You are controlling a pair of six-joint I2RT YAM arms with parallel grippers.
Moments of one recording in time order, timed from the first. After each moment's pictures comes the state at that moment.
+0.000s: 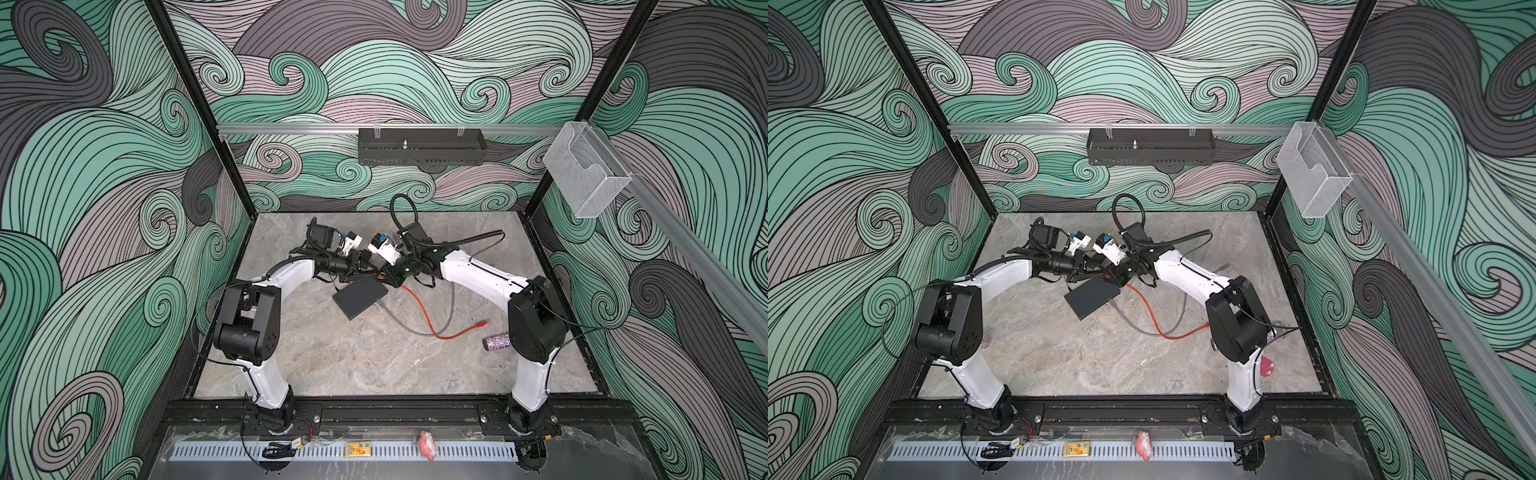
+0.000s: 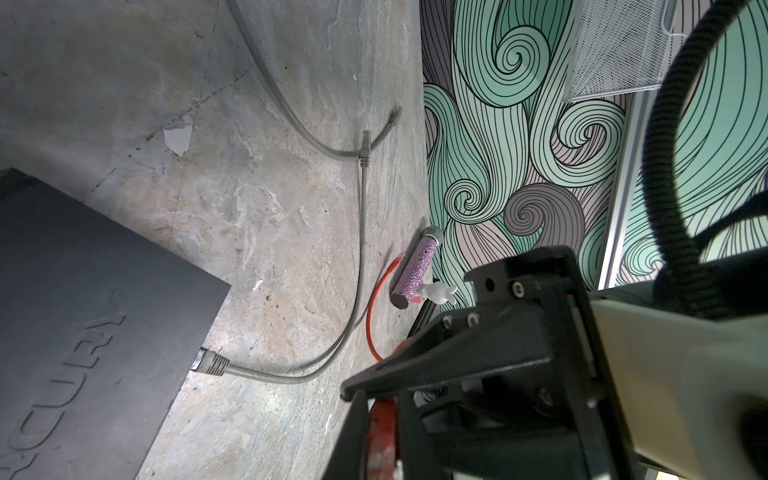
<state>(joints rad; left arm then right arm) -0.23 1.76 1.19 -0.35 1.03 -0.52 0.66 1.90 1.51 -0.49 -0.49 -0.15</state>
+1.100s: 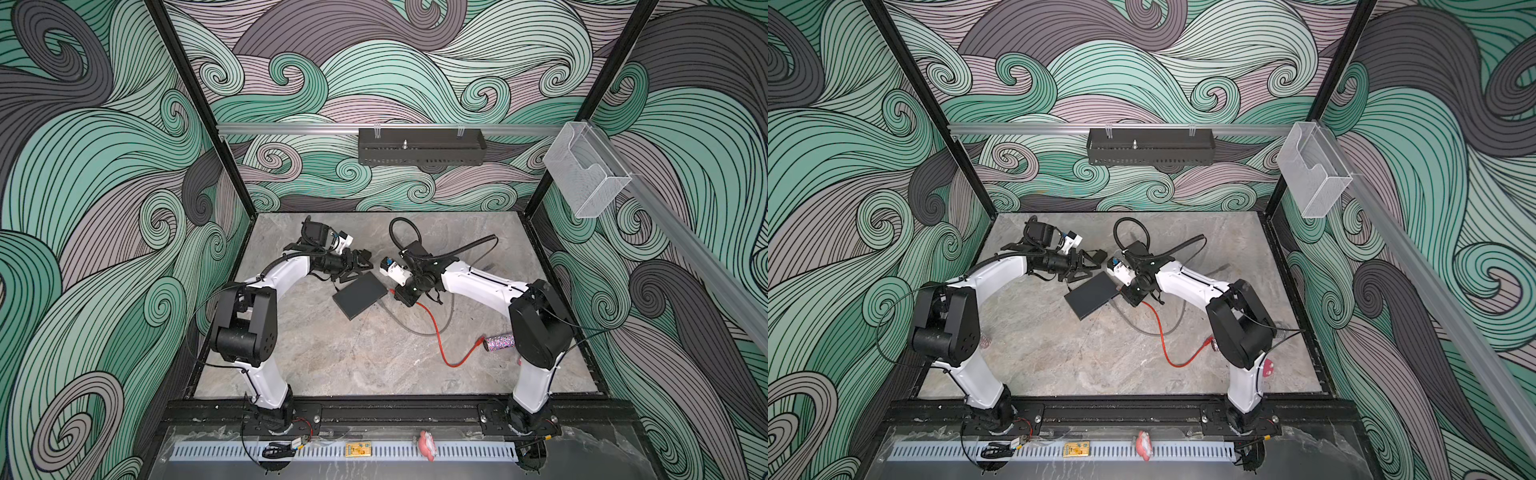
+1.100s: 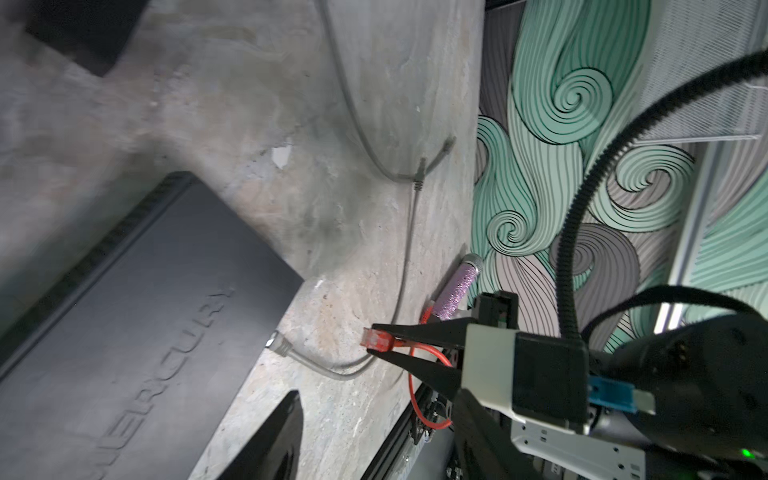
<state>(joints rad) -0.18 1.74 1.23 -0.52 0.85 -0.48 0.69 1.86 1.33 -0.62 -0.20 -0.23</state>
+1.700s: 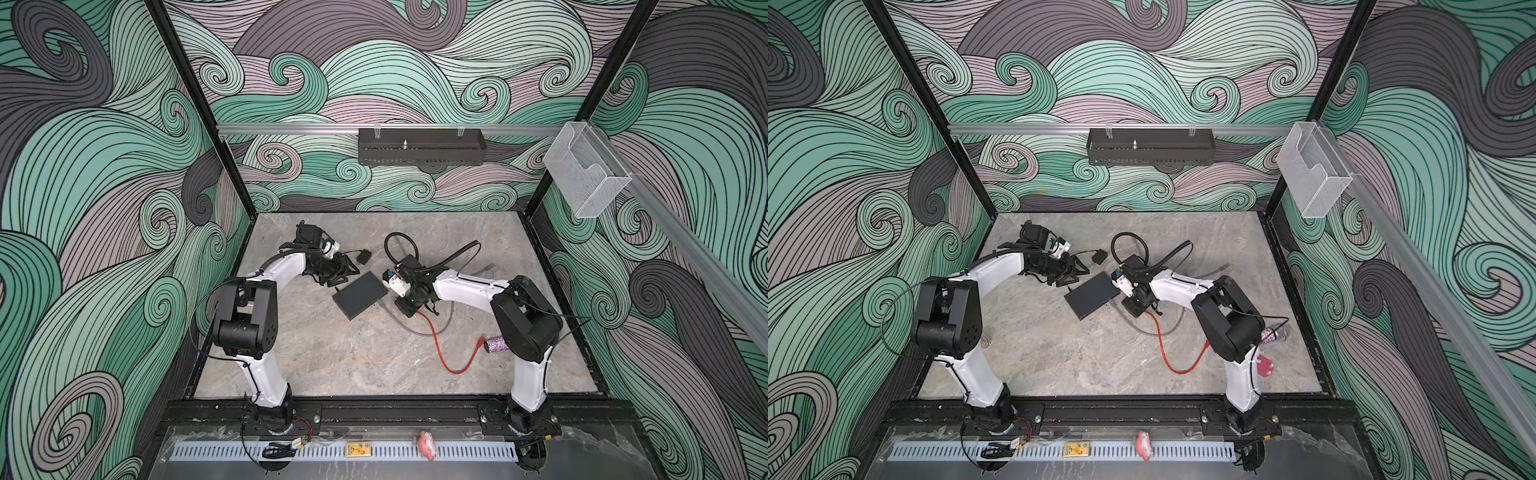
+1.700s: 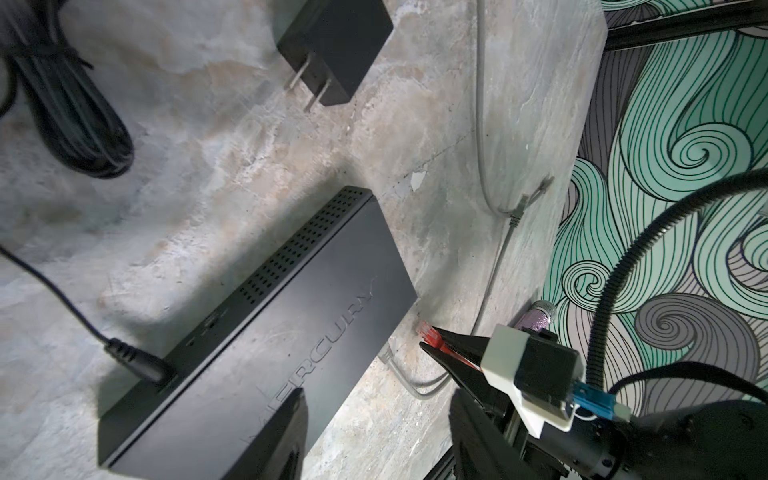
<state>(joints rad) -0.13 1.80 1.25 -0.61 0.68 -0.45 0.71 1.94 1.26 -0.54 -0.10 -0.15</state>
